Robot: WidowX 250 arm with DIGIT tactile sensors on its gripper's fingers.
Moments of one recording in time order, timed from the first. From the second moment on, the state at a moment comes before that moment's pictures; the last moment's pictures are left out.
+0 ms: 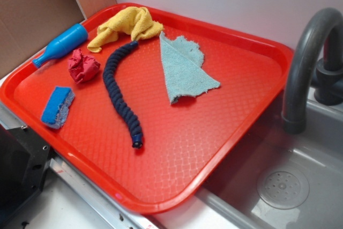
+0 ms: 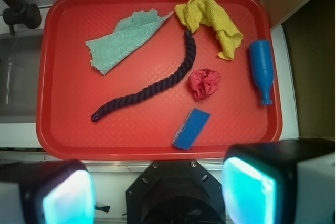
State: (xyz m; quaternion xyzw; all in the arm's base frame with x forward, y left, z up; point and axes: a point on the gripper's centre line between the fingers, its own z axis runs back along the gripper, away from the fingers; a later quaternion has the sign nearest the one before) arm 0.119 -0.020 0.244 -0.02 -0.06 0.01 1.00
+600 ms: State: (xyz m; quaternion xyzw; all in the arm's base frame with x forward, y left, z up) arm 0.123 -0.018 0.230 0.00 -0.10 0.13 0.99
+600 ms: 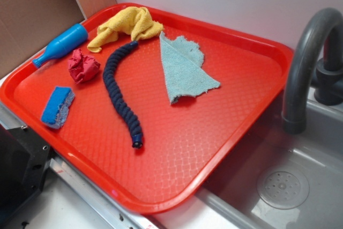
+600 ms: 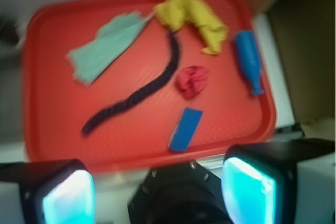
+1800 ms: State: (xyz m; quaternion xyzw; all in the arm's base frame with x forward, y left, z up) arm 0.194 -0.031 0.082 -0.04 0.04 0.58 0.82
